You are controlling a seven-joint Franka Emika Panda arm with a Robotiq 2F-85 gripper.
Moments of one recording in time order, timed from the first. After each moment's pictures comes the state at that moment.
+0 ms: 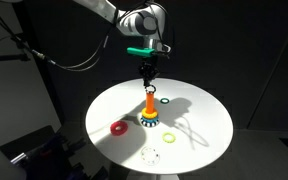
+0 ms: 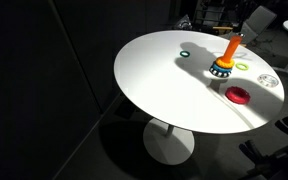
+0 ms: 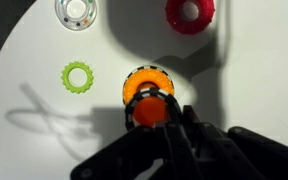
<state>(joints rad) -0.05 0.48 -0.02 -1.59 -0.05 1.84 -0.07</state>
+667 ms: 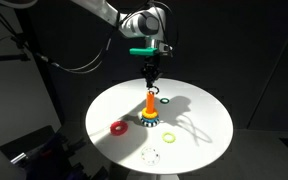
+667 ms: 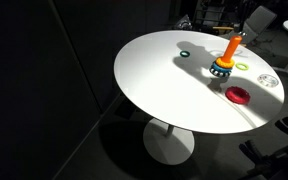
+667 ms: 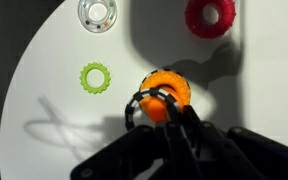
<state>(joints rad) -0.04 0.53 -0.04 -1.51 -0.13 1.78 -0.06</state>
